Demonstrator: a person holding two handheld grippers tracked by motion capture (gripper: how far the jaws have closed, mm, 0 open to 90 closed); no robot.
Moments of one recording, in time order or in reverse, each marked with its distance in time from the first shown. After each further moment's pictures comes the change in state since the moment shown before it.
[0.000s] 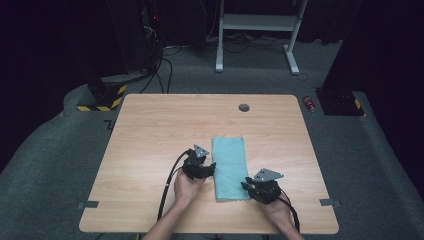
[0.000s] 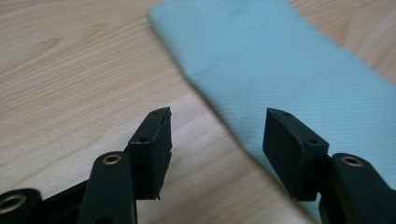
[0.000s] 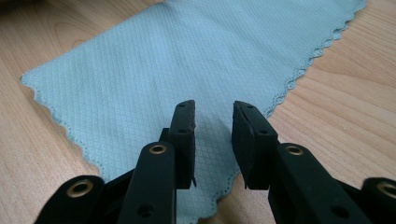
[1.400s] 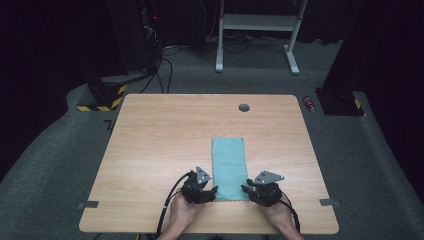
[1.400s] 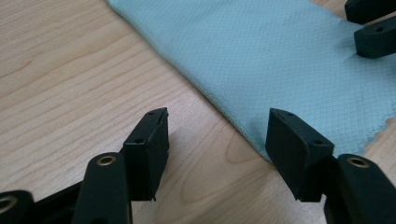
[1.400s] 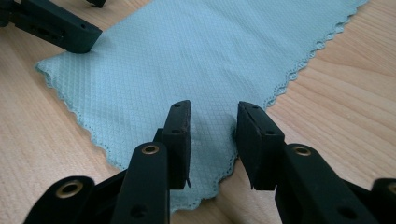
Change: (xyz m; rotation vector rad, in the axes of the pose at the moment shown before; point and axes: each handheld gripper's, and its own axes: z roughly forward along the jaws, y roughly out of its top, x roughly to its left) left arm -0.037 -0.046 -0.033 0.051 -0.040 0.119; right arm 0.005 -0.003 -0.005 0.014 0.000 -0.005
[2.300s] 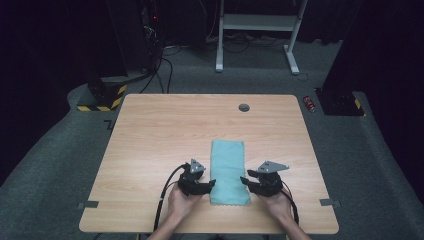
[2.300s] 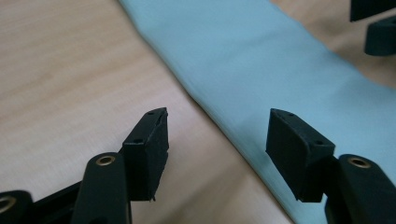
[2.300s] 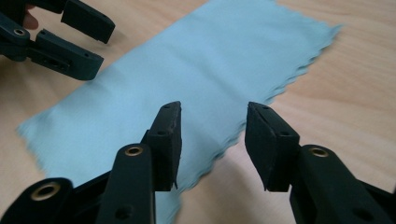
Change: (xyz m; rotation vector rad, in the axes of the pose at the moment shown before) left arm 0.032 0.018 0.007 -0.018 -0.059 -0.102; right arm -0.021 0.020 0.000 -0.063 0.045 0.097
